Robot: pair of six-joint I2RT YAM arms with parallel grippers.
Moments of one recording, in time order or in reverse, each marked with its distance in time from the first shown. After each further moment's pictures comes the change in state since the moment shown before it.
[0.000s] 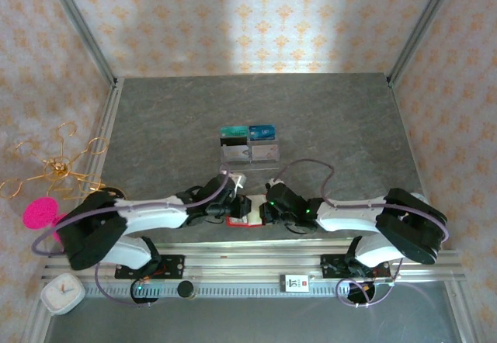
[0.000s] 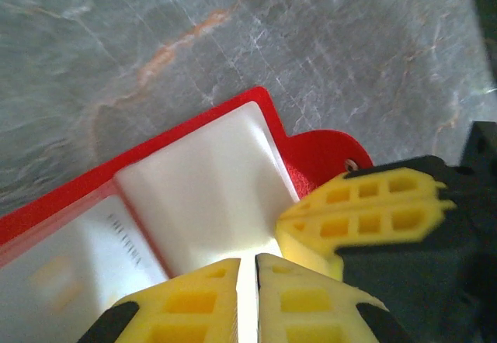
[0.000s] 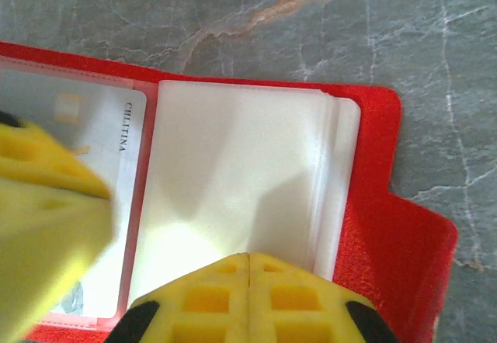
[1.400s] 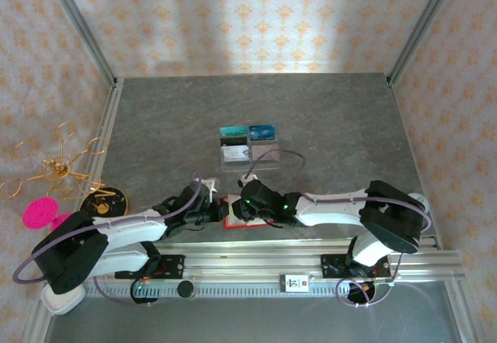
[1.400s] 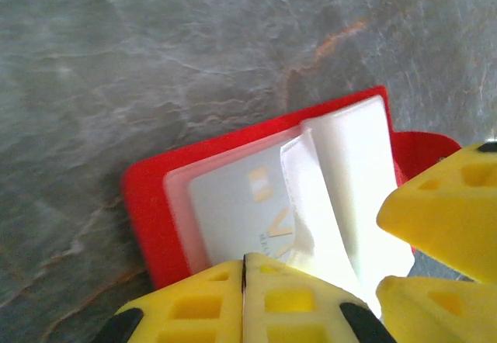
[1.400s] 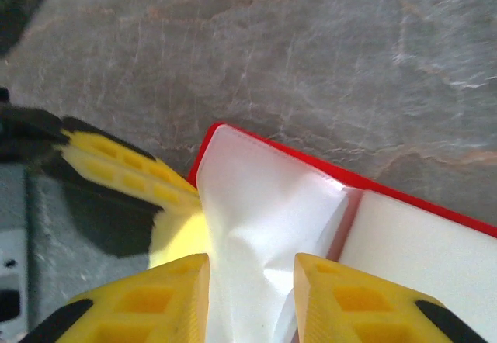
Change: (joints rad) left arm 0.132 -0.160 -0.222 0.070 0.033 -0.054; right arm 0.116 0.128 0.244 -0.038 0.098 -0.147
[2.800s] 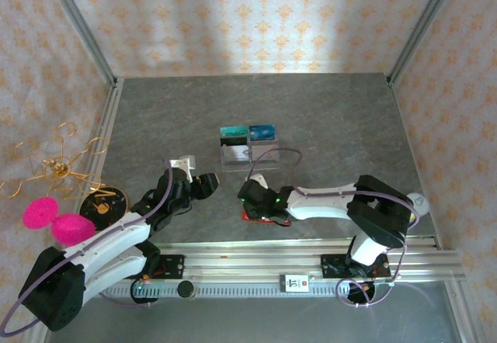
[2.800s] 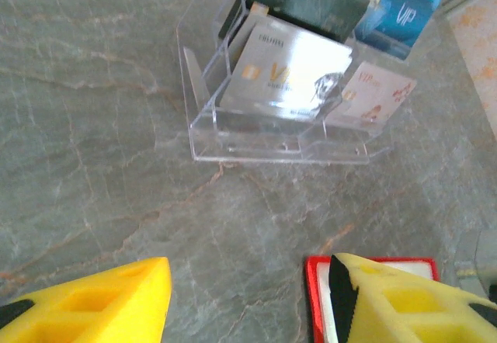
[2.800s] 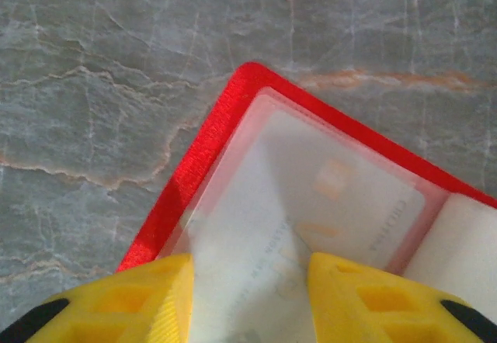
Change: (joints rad) left arm 0.237 -0.271 0.032 -0.106 -0.137 0.098; right arm -0.019 0.120 0.108 -0.307 0.122 -0.022
